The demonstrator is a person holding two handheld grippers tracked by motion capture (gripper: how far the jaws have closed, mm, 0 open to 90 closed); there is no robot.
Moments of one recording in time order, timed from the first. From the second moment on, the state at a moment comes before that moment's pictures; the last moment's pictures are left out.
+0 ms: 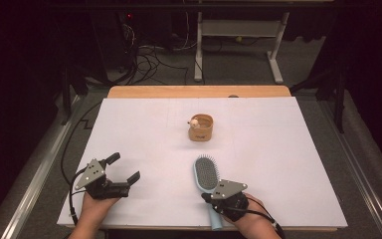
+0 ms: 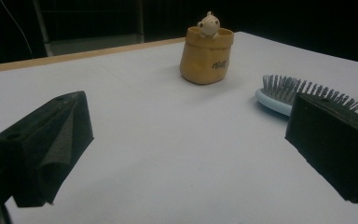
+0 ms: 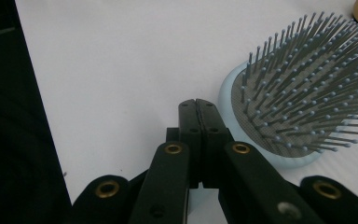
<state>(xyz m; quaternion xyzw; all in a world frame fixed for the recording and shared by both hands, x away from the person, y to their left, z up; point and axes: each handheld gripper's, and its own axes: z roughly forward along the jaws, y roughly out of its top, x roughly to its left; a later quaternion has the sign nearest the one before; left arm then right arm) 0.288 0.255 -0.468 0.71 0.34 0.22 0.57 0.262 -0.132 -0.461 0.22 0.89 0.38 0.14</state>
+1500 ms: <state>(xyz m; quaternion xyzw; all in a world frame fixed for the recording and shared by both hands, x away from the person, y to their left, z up) 0.288 0.257 -0.467 0.71 0.34 0.22 0.57 0.253 -0.168 -0.459 0.21 0.91 0.32 0.13</state>
